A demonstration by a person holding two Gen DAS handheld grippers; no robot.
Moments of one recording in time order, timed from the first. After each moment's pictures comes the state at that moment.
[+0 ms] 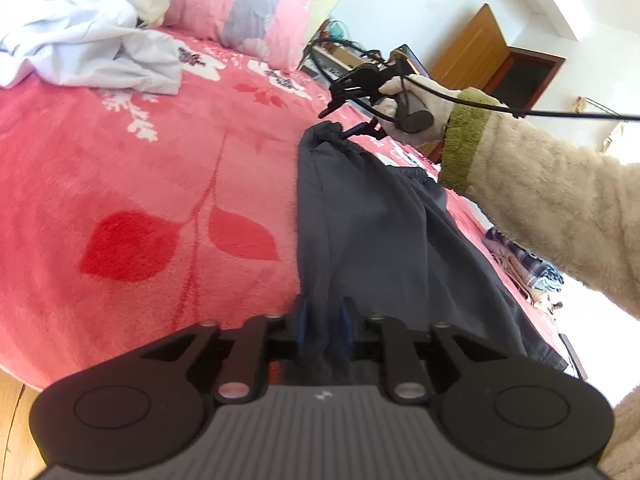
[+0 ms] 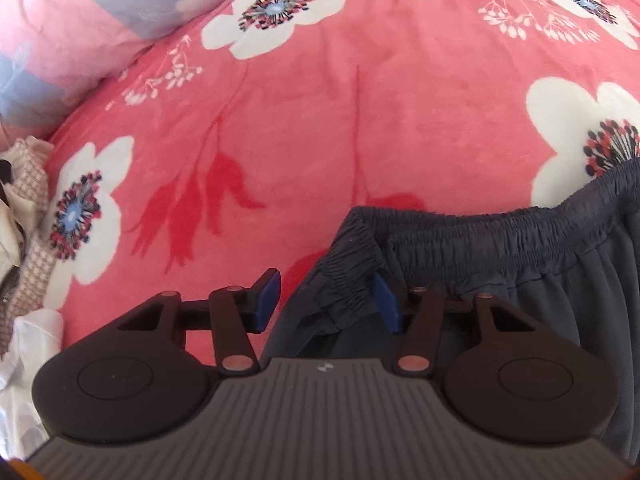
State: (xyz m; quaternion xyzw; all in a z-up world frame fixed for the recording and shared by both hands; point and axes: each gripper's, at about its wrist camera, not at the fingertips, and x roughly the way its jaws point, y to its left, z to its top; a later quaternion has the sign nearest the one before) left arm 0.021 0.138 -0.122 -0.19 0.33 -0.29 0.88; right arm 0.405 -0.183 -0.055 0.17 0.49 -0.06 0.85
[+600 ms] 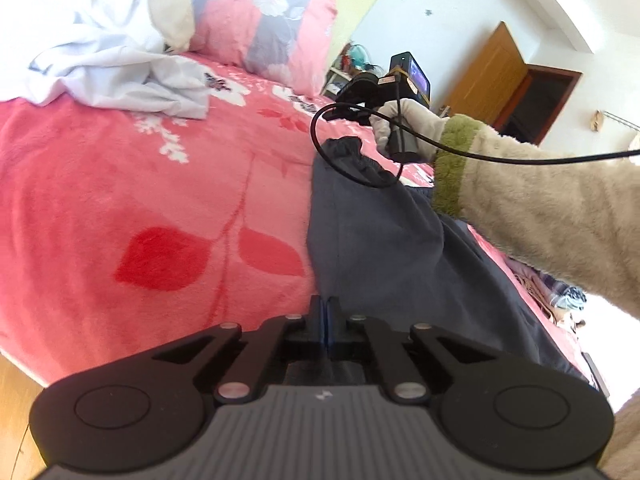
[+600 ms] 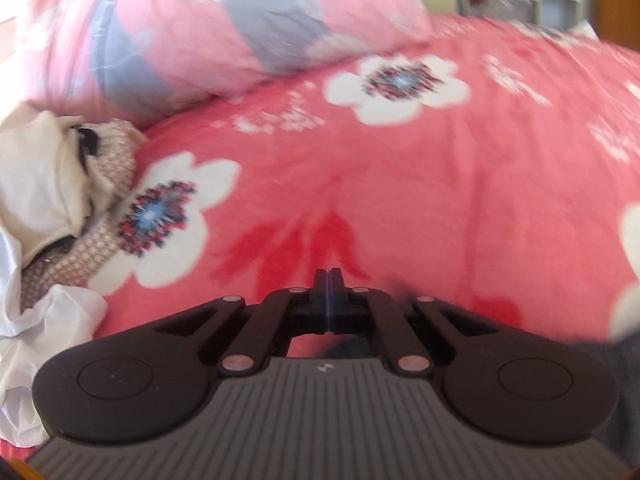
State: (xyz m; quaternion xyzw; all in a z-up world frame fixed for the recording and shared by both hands) left arm 0.012 0.146 -0.116 -0.19 0.32 -0.23 0.90; right arm 0.424 -0.140 -0.050 0.09 0.37 0.09 0.92
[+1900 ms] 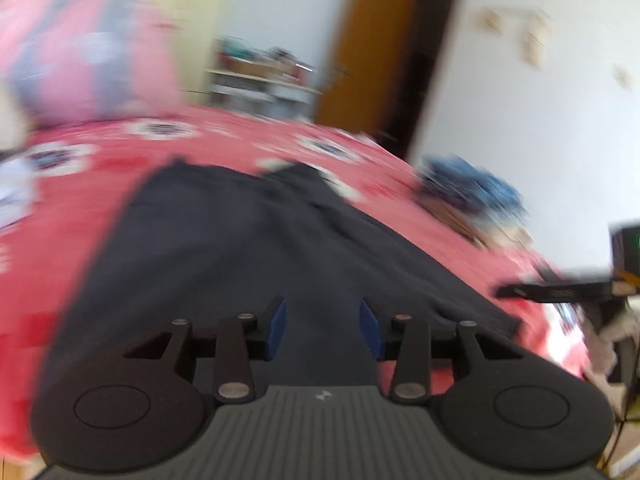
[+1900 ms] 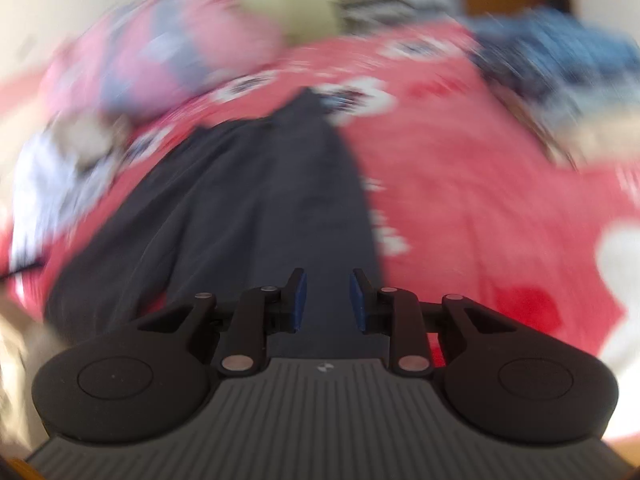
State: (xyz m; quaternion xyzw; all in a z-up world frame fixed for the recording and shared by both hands) left arm -0.045 -0.047 -0.038 0.00 0.28 -0.37 0.89; right arm -0.128 -0.405 -0.059 0.09 0.32 0.03 0.94
